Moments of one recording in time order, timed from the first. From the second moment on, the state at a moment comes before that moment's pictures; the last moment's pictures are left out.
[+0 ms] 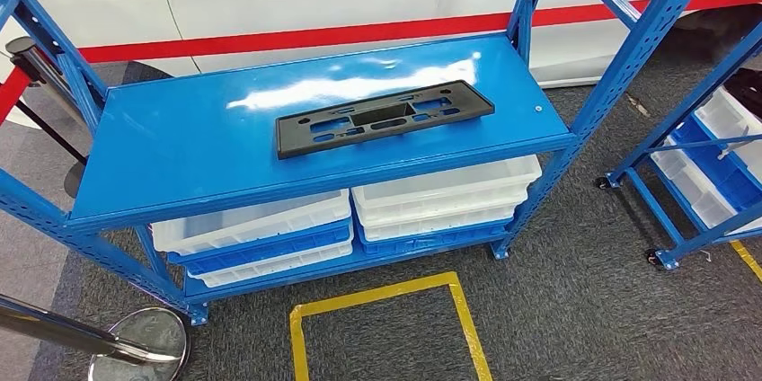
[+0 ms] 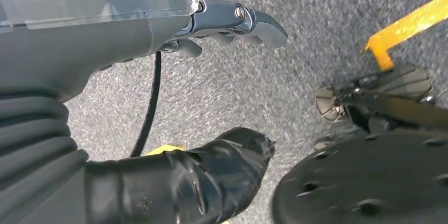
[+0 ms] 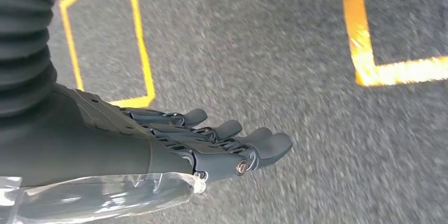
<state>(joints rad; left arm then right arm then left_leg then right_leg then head) 0.32 0.05 0.02 -0.16 -0.15 -0.22 -0.31 0.08 0.16 -0.72 -0.48 0.57 0.02 -0.19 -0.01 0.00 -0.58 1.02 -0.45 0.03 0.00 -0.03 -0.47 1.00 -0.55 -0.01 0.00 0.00</state>
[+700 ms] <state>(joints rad) 0.36 0.04 0.04 -0.09 -0.14 -0.28 -0.41 0.25 0.23 -0.82 -1.00 0.34 0.23 -0.20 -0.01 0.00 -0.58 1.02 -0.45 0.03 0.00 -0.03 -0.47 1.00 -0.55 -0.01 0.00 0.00</state>
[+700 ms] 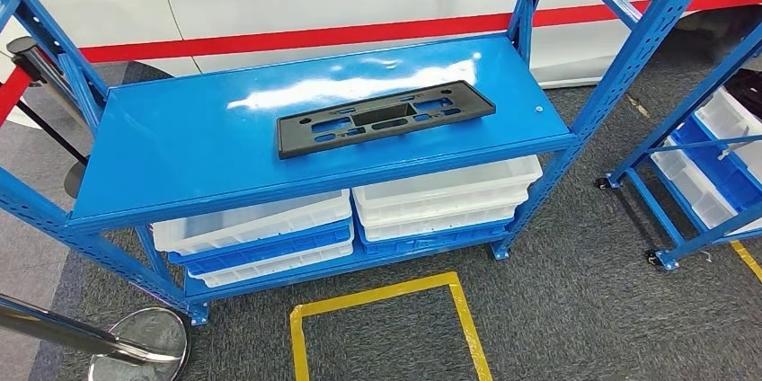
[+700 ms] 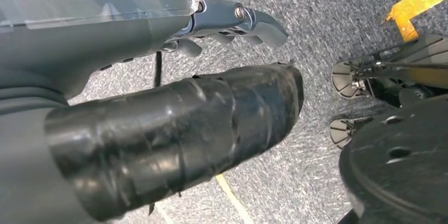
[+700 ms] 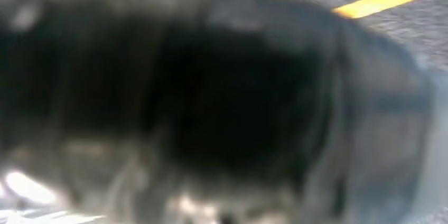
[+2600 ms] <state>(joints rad) 0.46 0.06 -0.08 -0.01 -0.11 -0.30 -0.60 0.27 -0.07 -0.05 -2.02 0.30 0.41 -0.24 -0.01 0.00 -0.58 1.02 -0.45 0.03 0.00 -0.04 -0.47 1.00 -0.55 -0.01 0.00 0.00</state>
